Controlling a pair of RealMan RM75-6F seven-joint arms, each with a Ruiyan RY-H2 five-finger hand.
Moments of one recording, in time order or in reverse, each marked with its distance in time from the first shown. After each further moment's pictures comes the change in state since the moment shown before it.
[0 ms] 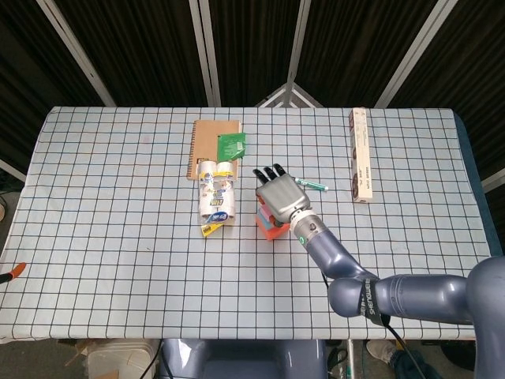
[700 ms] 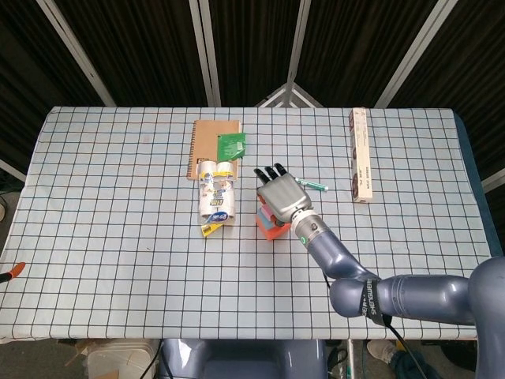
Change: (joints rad) left arm 0.001 -0.002 -0.002 0.000 -0.003 0.003 0.005; right arm -0.011 0.004 0.002 -0.003 -0.014 0.003 -0.002
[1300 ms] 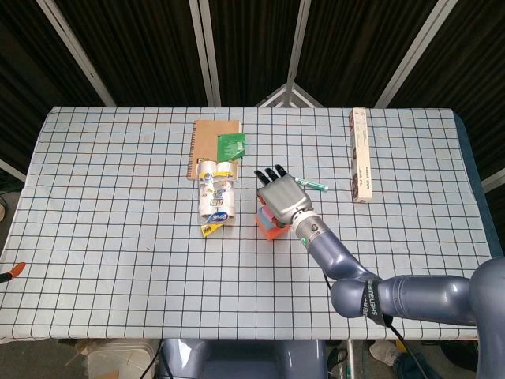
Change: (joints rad) left arm 0.001 -0.001 -0.001 0.001 0.001 0.003 0.000; right arm -0.003 0.003 -0.003 -0.004 -0.003 -0.011 -0.003
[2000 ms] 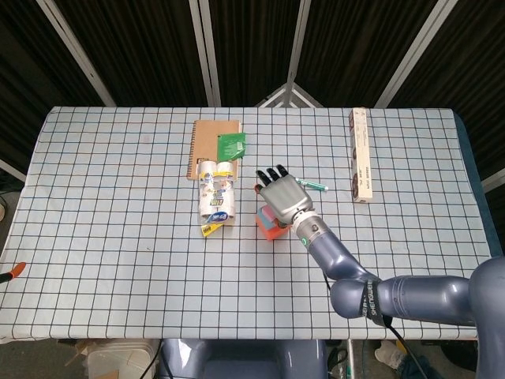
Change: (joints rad) left arm -0.001 0.000 0.000 0.000 -0.001 -0.002 0.002; right arm 0.008 0.004 -0.007 -0.010 0.025 0.007 -0.024
